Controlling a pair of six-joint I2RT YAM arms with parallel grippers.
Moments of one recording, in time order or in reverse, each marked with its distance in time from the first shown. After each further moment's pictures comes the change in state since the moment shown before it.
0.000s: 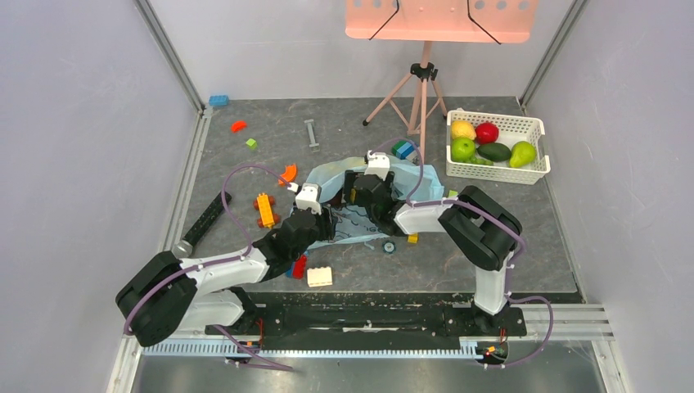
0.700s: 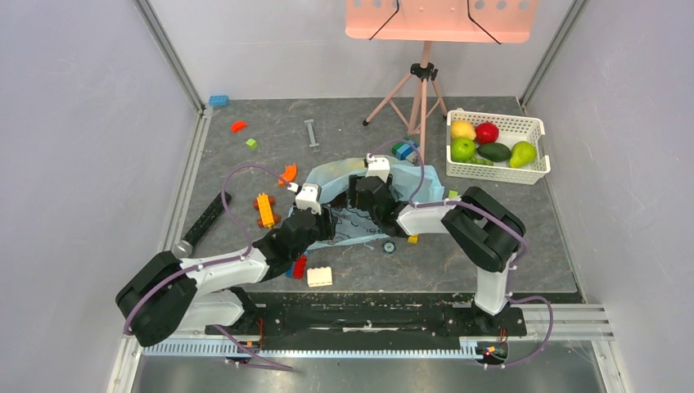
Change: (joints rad) left arm 0.000 0.000 0.000 0.000 -0.001 0.001; right arm -0.005 0.006 -0.006 -0.047 -0.039 -0.028
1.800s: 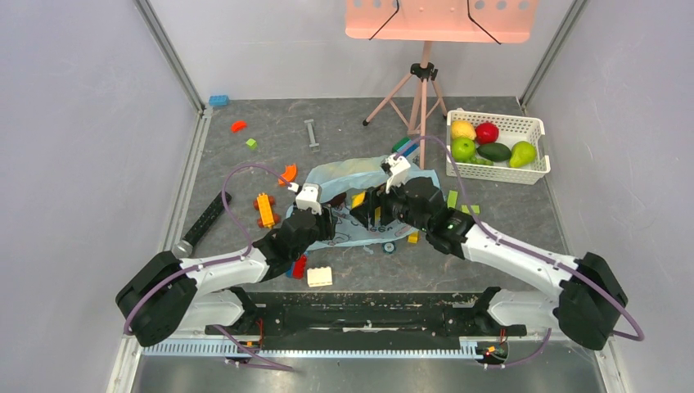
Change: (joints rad) left arm 0.000 0.000 0.000 0.000 -0.001 0.011; right arm 0.000 -0.686 -0.225 -0.259 -0.570 -0.132
